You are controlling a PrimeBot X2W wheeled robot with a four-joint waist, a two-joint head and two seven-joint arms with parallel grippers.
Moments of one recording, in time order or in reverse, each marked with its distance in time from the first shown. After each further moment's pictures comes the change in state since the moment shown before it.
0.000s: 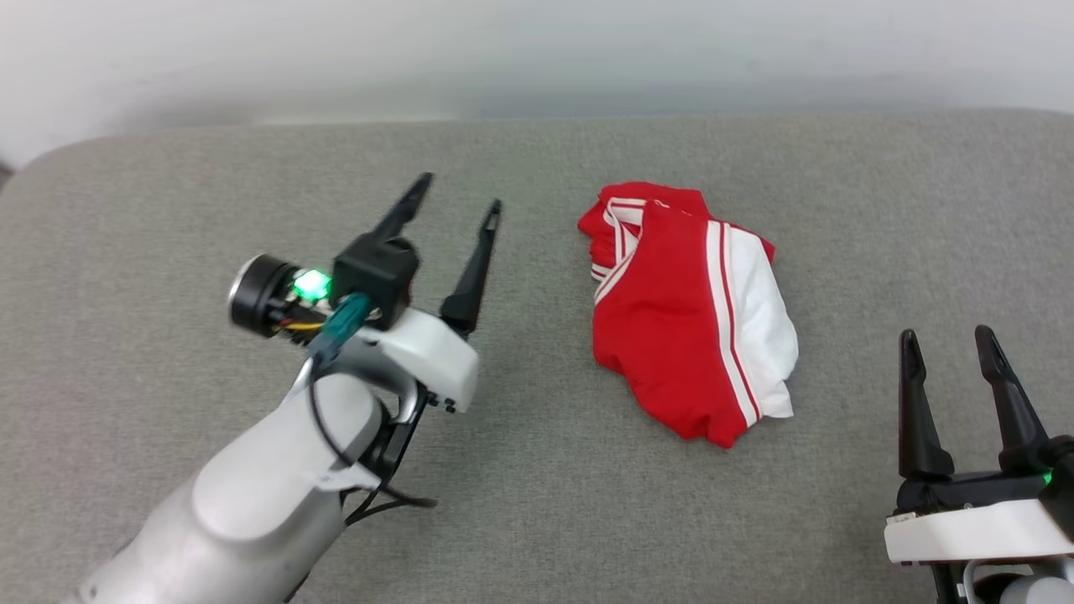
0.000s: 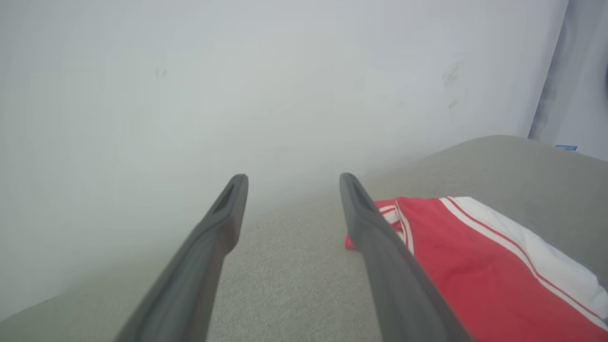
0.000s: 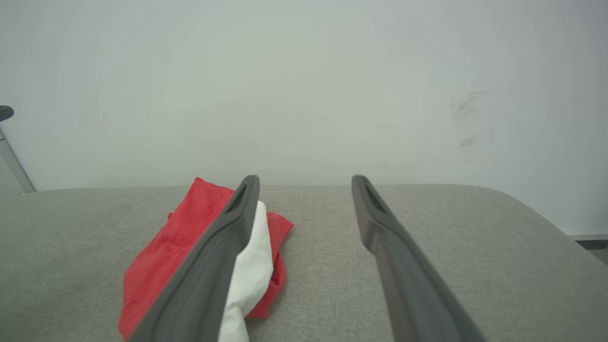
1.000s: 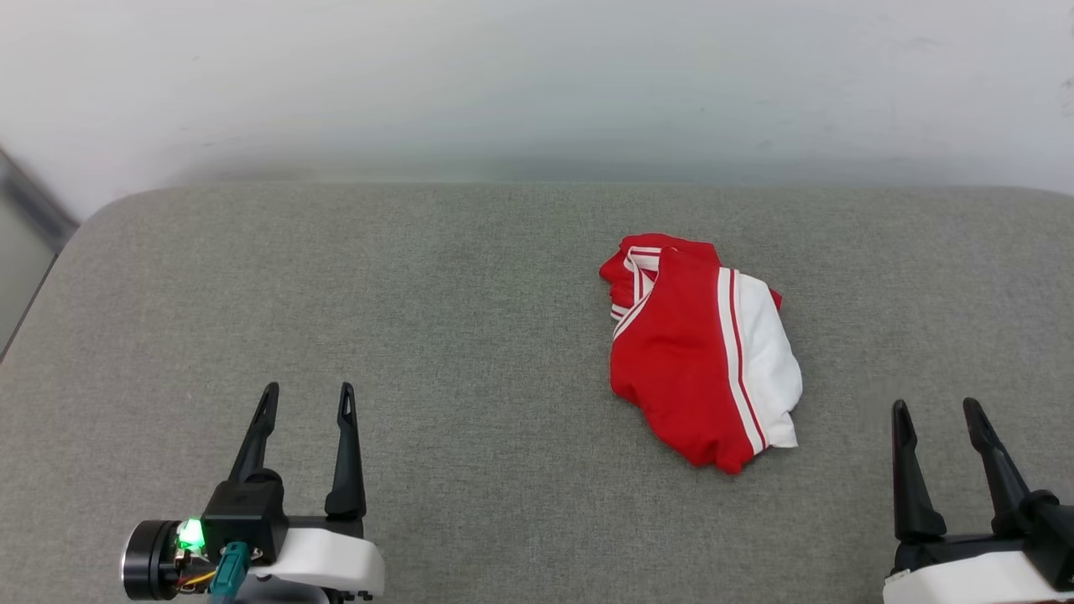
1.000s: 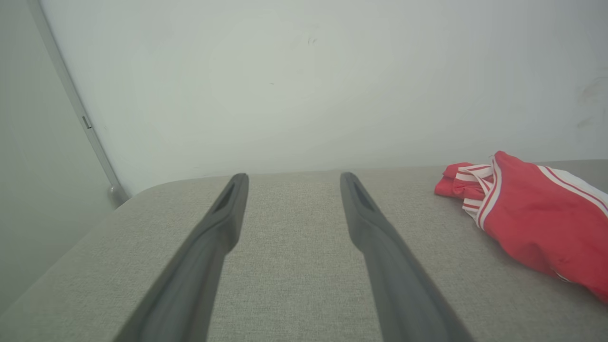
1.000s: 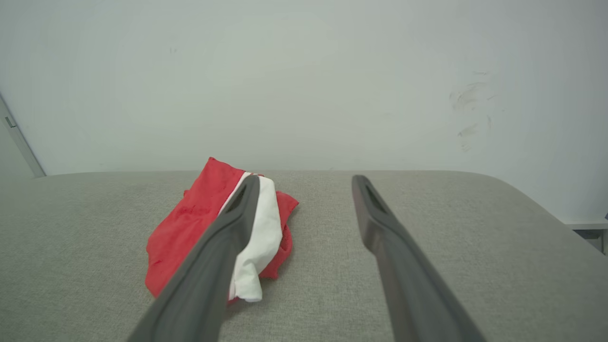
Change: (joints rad) left arm 0.756 -0.233 0.728 -0.271 0.493 -0.083 -0.003; right arm 0.097 0.000 -0.016 0.054 -0.013 0.000 0.000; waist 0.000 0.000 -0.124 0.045
